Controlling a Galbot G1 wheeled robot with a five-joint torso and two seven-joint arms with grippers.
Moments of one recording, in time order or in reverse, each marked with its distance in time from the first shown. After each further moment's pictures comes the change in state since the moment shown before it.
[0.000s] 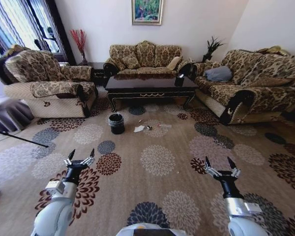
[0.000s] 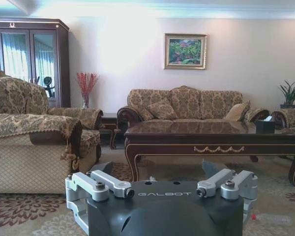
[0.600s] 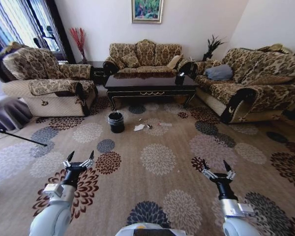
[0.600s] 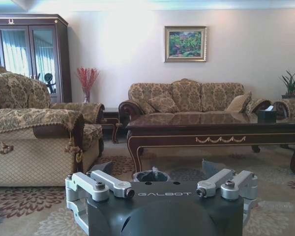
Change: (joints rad) left arm 0.058 -0.009 -0.016 -0.027 0.018 -0.005 0.003; right arm 0.042 0.021 -0.039 -0.047 -0.006 0.004 -0.002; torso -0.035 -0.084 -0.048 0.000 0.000
